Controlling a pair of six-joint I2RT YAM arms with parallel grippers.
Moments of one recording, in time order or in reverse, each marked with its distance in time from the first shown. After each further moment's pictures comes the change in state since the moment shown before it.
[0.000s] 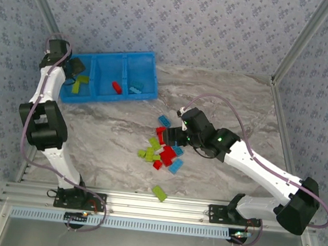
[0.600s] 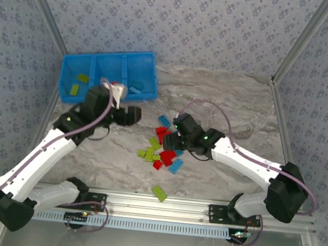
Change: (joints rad) left arm -0.785 -0.856 -0.662 -0.003 0.106 0.087; right arm -0.013 0.153 -0.084 0.042 0.050 0.027
